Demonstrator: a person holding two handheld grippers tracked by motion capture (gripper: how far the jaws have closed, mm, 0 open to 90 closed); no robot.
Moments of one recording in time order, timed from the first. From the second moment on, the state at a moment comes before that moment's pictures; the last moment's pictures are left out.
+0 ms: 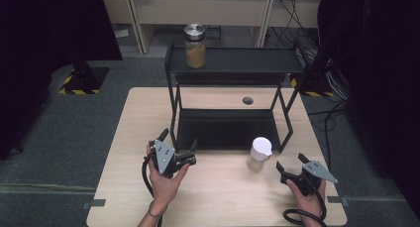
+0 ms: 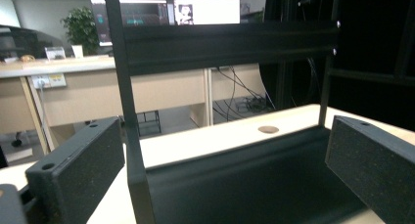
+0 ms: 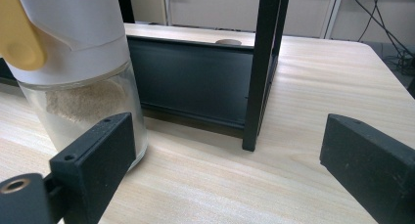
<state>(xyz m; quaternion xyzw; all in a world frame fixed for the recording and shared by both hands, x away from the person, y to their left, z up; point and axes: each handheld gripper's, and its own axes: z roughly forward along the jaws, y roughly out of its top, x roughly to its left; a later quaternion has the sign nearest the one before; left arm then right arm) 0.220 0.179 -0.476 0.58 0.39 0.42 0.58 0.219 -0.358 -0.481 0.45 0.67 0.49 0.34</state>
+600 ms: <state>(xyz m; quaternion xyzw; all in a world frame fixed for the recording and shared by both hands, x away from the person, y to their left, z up) 0.206 0.180 -0.502 0.60 0.42 0.36 0.57 0.219 -0.359 -0.482 0.44 0.67 0.49 0.33</state>
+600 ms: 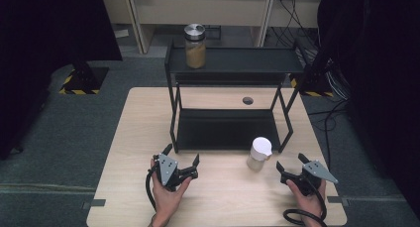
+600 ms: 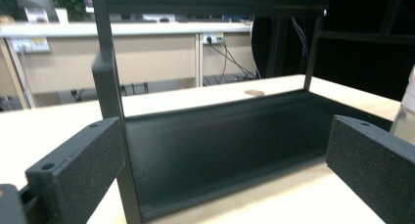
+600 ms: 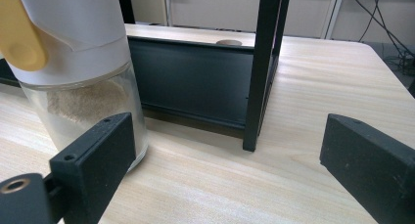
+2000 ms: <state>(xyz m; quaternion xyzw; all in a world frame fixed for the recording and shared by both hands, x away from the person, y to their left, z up) 0.214 0.181 -0.512 0.63 0.44 0.31 0.57 0.220 -0.358 -0.480 0.44 0.67 0.49 0.33</state>
